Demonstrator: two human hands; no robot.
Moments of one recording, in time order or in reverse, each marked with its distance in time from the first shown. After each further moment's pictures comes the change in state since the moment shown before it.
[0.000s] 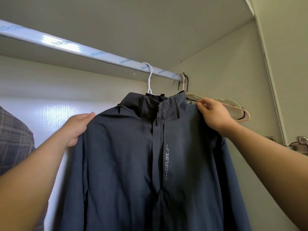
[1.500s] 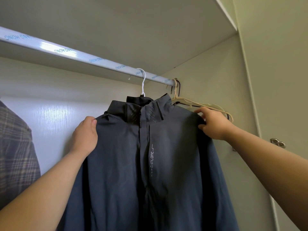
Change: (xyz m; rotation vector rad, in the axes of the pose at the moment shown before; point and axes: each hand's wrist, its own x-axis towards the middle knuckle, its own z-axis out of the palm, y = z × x) left_hand -0.040 -0.022 0.041 0.675 0.345 0.432; right_hand -0.025 -0.001 -0.050 -0.434 -0.265 0.022
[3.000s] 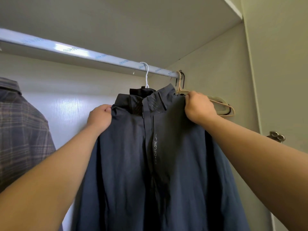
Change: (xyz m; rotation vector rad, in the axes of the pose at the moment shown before) left_hand 0.007 0.061 -0.024 -0.092 -0.161 -0.241; right_hand 0.007 -0.055 0.004 0.021 0.218 0.009
